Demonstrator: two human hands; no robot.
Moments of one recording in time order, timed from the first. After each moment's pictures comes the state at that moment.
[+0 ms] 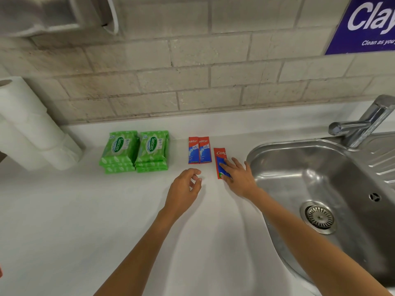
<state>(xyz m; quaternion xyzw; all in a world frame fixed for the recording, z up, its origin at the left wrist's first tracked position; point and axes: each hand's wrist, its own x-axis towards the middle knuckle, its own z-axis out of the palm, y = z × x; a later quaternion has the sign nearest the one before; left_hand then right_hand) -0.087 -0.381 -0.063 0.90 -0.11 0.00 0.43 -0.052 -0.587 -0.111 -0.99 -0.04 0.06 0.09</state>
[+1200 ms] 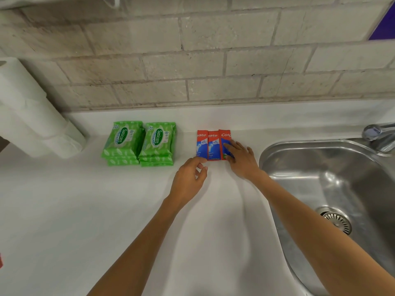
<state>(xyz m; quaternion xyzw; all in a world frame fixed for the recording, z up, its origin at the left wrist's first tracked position) -0.044 -0.384 -0.066 0.90 -0.08 0.00 0.42 0.025 -0.575 -0.115 -0.98 -0.03 0.05 0.19</state>
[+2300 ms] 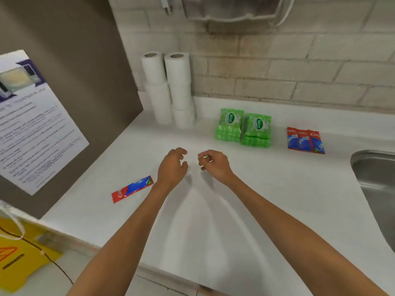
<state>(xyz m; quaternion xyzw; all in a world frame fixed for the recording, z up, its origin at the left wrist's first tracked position) -0.184 -0.074 -0.022 0.94 0.11 0.10 0.30 -0.139 -0.213 -0.035 -0.83 -0.09 0.10 0.55</state>
